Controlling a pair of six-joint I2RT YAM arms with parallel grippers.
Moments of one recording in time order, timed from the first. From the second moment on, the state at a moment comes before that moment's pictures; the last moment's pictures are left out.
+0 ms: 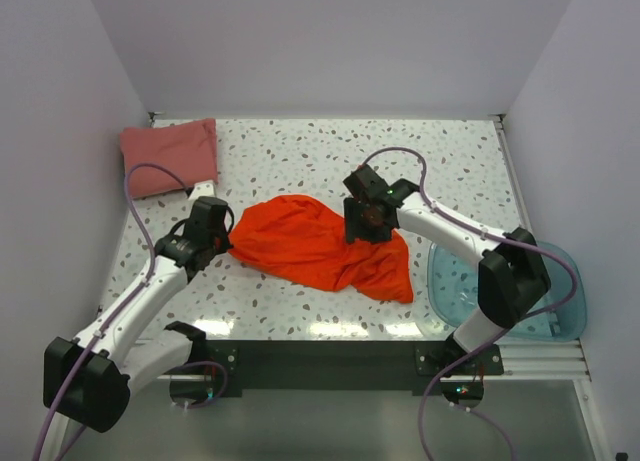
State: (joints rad) left arm -0.35 1.00 0.71 -0.57 -0.39 -0.49; right arm 0.68 1.63 1.26 -0.81 0.12 0.62
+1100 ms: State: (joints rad) left arm -0.35 1.04 0.71 -0.56 -0.36 -0.49; right arm 0.63 1.66 1.17 -0.76 0.09 0.68
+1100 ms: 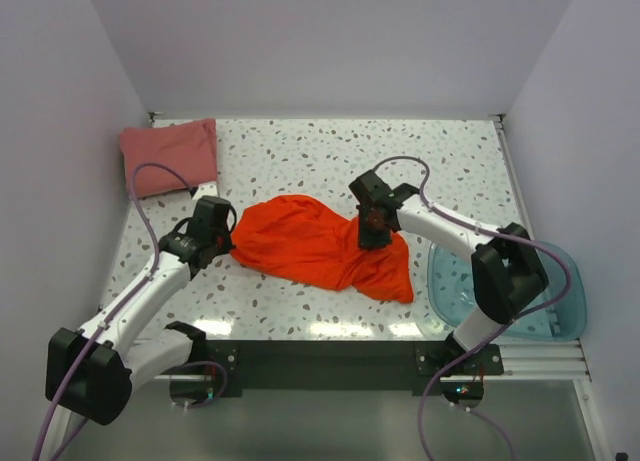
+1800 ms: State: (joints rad) left arm -0.35 1.12 0.92 -0.52 -0.39 -0.37; right arm 0.45 1.45 1.48 -1.01 0.22 0.56
